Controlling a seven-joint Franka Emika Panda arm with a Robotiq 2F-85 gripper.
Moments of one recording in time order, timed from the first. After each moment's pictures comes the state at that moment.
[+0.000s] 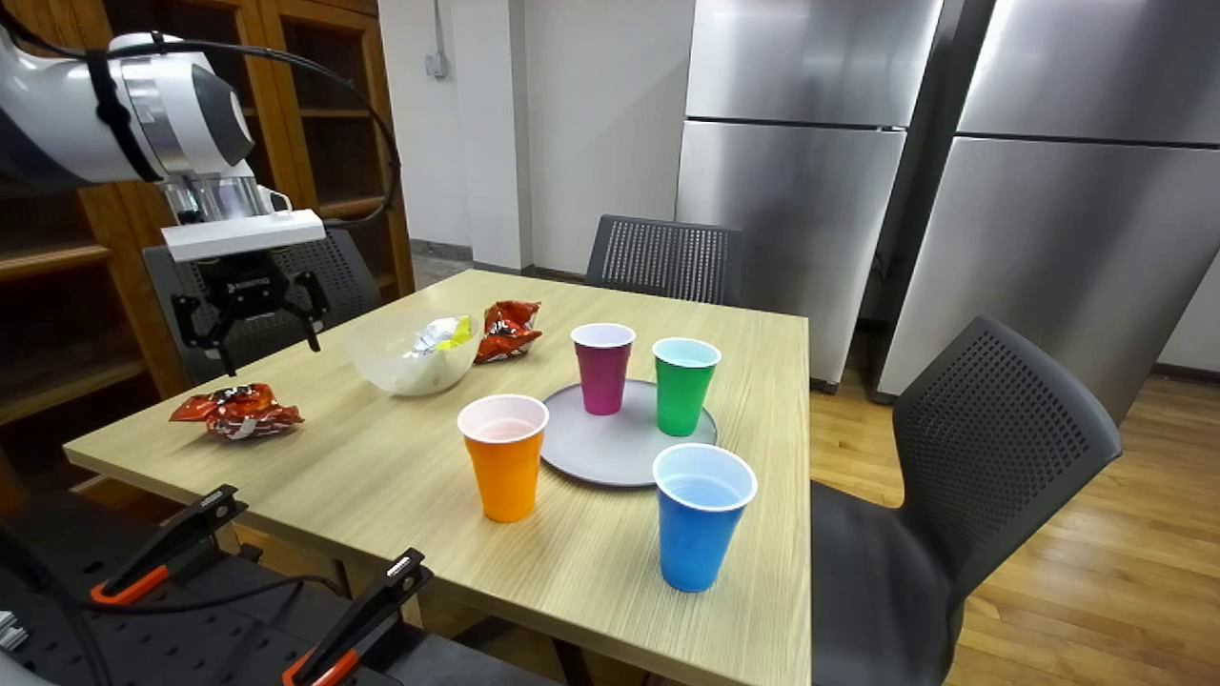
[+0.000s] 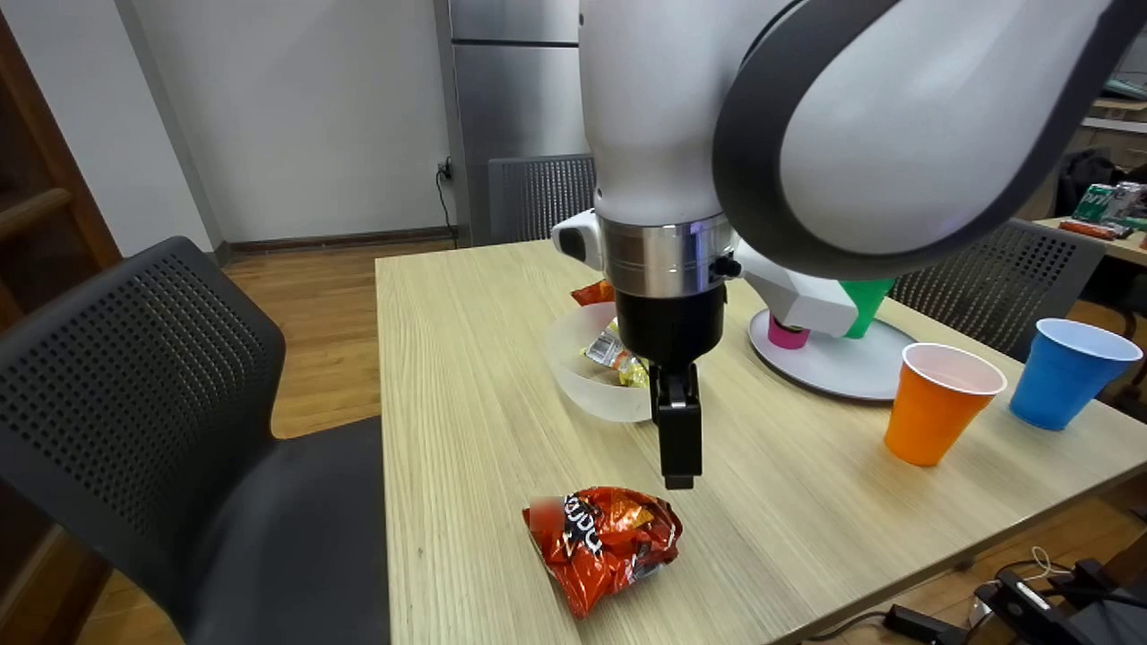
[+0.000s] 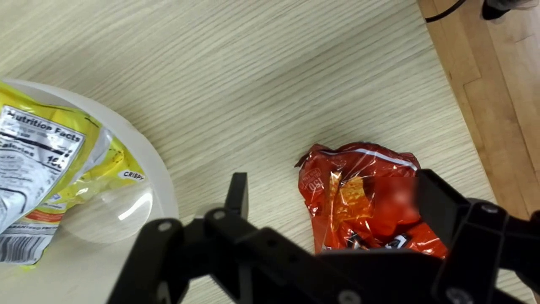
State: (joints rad) arm 0.32 0.32 0.22 -2.40 -0.40 2.59 -0.29
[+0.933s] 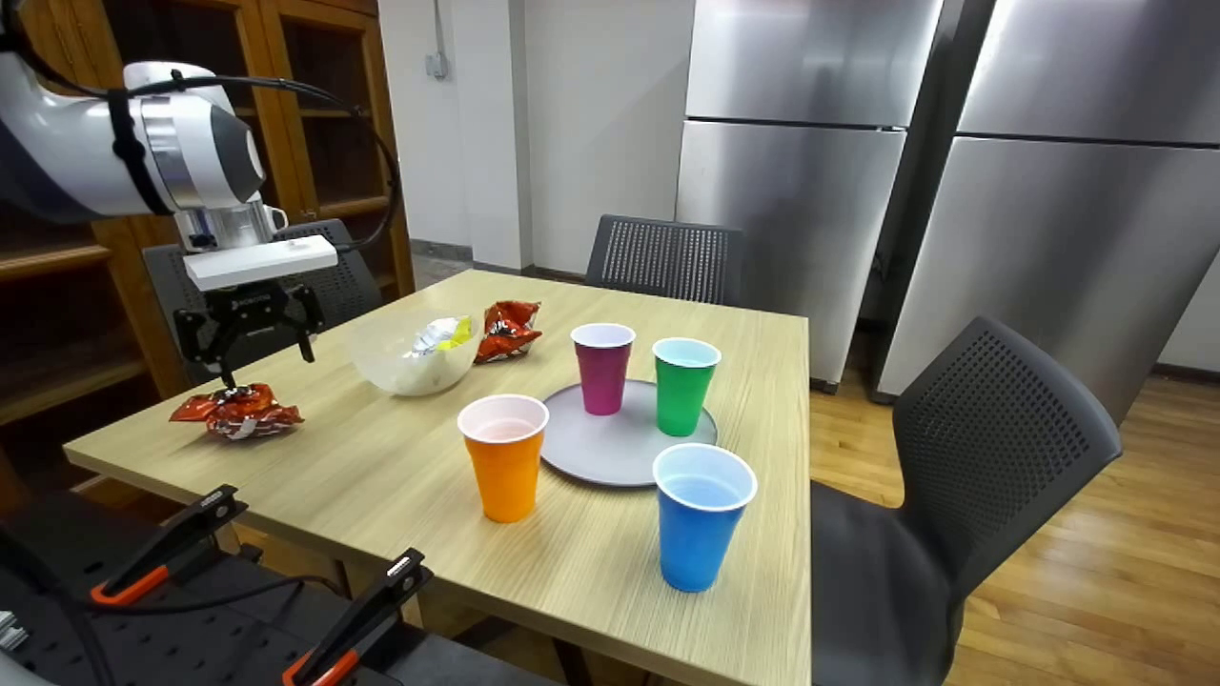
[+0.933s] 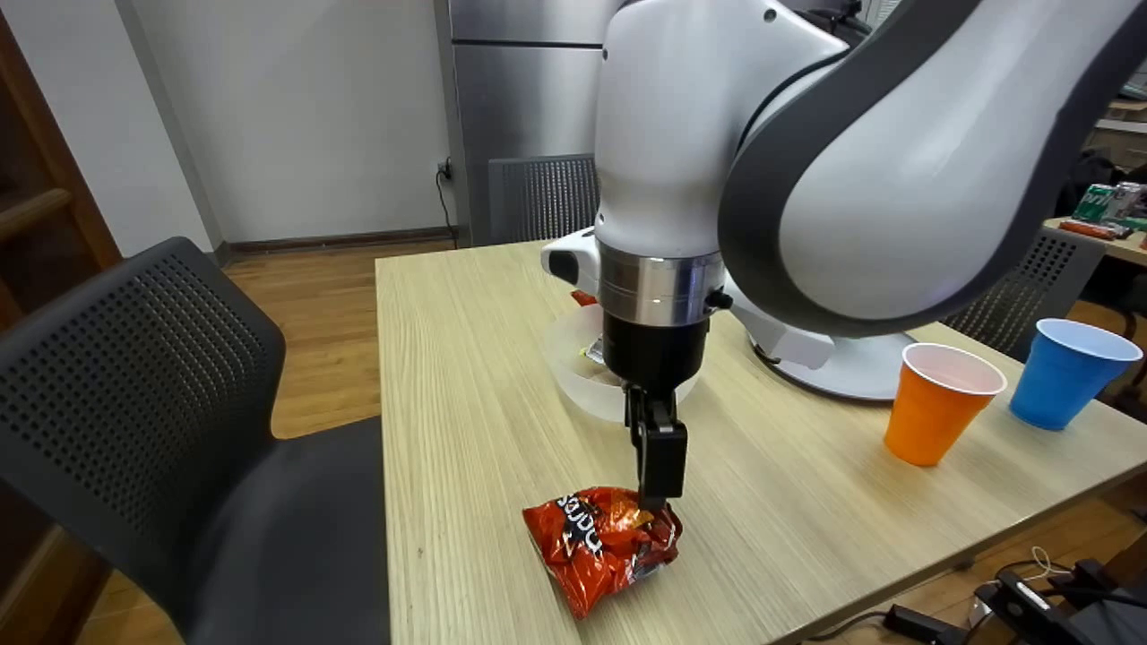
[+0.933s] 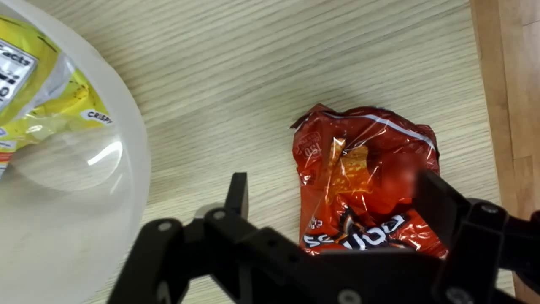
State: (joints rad) arm 0.28 0.40 0.24 -2.41 -0.40 2.77 -0.42
